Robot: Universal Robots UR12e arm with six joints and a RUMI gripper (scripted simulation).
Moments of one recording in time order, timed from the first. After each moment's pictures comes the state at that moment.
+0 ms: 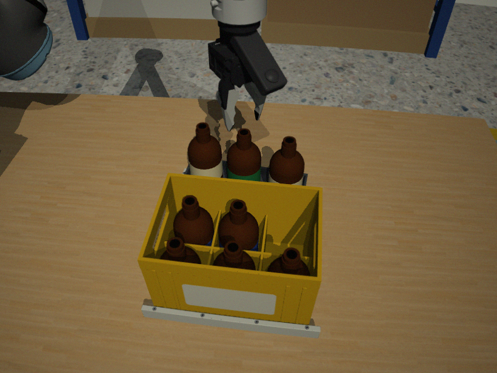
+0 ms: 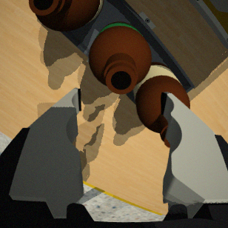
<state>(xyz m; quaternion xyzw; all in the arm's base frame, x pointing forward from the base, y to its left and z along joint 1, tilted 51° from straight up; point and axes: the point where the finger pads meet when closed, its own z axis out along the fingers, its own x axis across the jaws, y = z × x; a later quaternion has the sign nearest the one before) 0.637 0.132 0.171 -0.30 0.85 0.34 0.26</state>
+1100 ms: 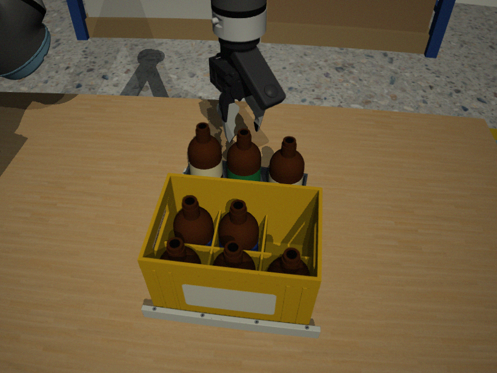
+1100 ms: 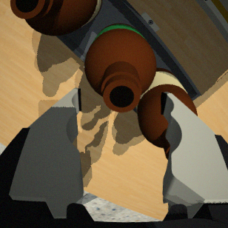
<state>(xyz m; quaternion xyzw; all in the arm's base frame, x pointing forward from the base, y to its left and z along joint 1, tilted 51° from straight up) 0.644 0.153 0.152 -0.30 0.85 0.34 0.26</state>
